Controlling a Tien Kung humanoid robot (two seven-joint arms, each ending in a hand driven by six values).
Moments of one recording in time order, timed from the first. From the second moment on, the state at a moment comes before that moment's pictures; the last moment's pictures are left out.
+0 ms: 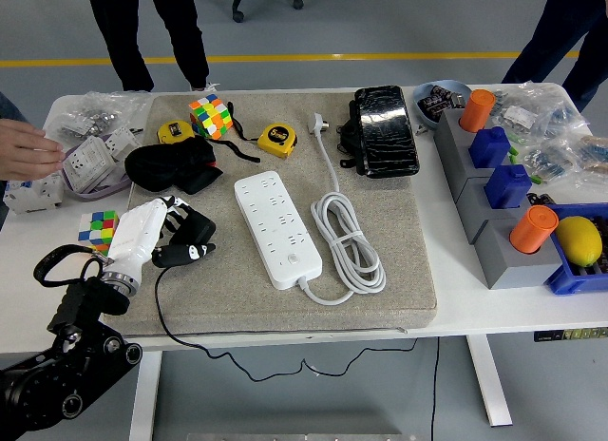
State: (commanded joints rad) left arm -0.30 0.27 -0.79 -1.09 1.83 0.59 0.14; right arm -0.01 -0.28 0.70 0.38 -0.35 -0.11 0.03
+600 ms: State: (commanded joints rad) left arm -0.30 0.28 -0.78 -1.12 1.78 0.59 0.12; right arm -0.01 -0.28 0.70 0.38 -0.35 -0.11 0.03
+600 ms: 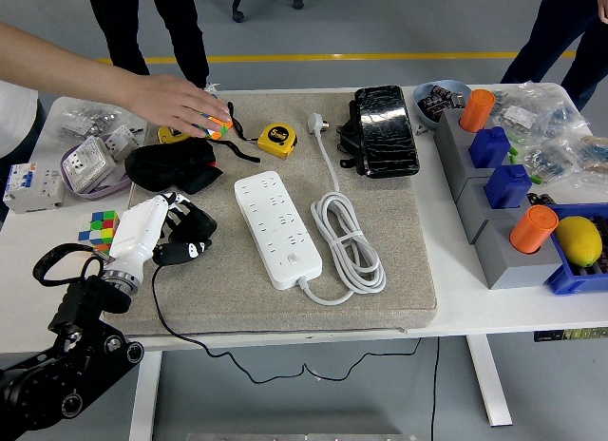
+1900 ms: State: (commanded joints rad) left arm -0.45 0.37 -0.65 -1.16 1.60 0.50 -0.13; right arm -0.01 -0.29 0.68 0.39 -0.34 -0.11 0.03
